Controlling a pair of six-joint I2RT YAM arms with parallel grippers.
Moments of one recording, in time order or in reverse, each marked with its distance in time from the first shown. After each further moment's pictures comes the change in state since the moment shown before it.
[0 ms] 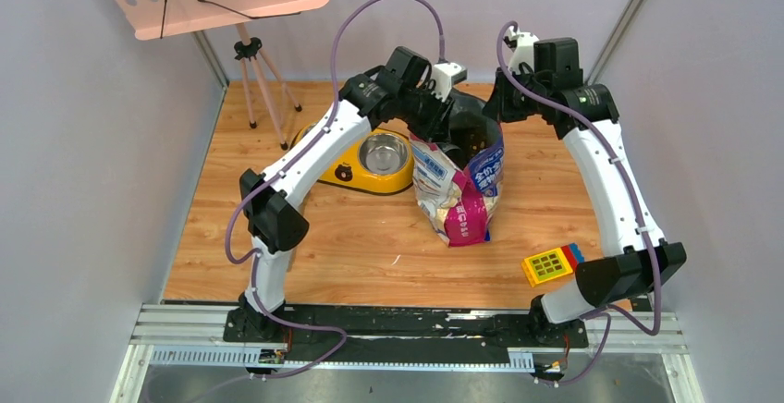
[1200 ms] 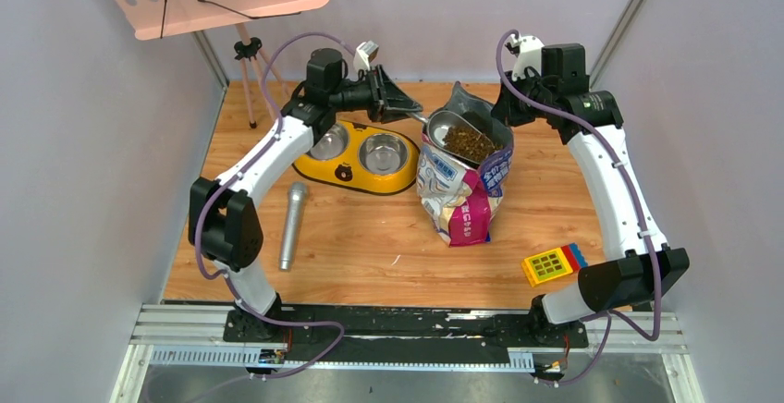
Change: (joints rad) left arm 0.321 -0.254 -0.602 0.822 0.512 -1.031; right arm -0.056 -0.045 -0.091 0.049 -0.012 -0.132
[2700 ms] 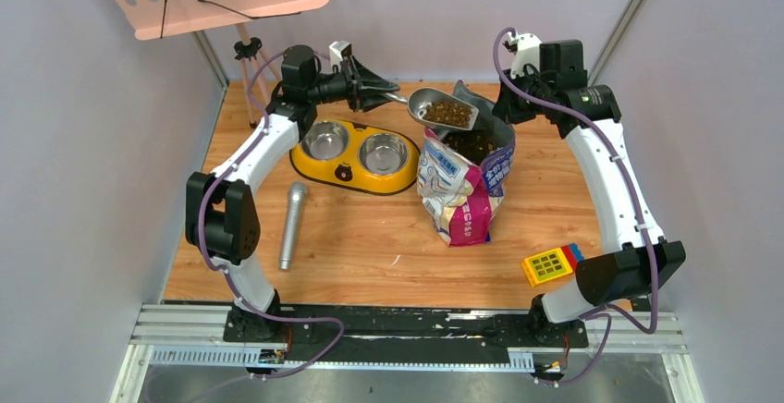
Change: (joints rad) left arm 0.137 -0.006 -0.114 0.256 0.117 -0.459; right arm -0.002 0.032 0.040 -0.029 0.020 -0.034
